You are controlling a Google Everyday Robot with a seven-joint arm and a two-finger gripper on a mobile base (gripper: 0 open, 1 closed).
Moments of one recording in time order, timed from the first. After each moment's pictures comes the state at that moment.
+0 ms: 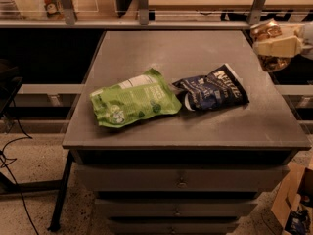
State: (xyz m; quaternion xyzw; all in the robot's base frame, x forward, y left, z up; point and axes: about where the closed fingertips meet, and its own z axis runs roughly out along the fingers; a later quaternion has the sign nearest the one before) arm 0.623 -0.279 0.962 -0.39 0.71 0.31 0.50
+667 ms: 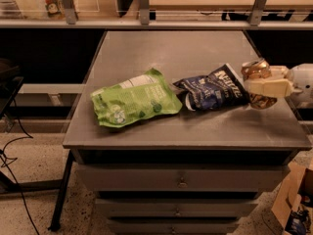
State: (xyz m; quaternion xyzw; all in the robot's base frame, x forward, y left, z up) arm 0.565 -0.259 0.890 -0.38 0.68 0.39 0.50
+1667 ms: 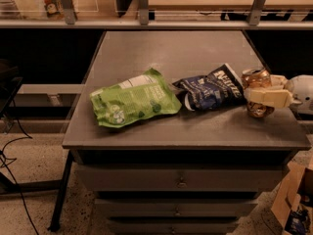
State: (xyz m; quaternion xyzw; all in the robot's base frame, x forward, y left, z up) arm 0.546 -0.258 0.873 -0.37 0.65 0.42 0.51
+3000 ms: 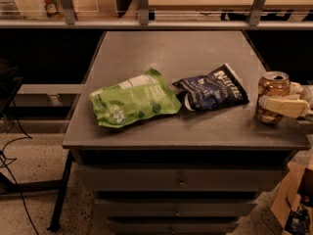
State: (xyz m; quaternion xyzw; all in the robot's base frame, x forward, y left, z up) arm 0.529 -0.289 0.870 -0.37 0.61 0.44 0.55
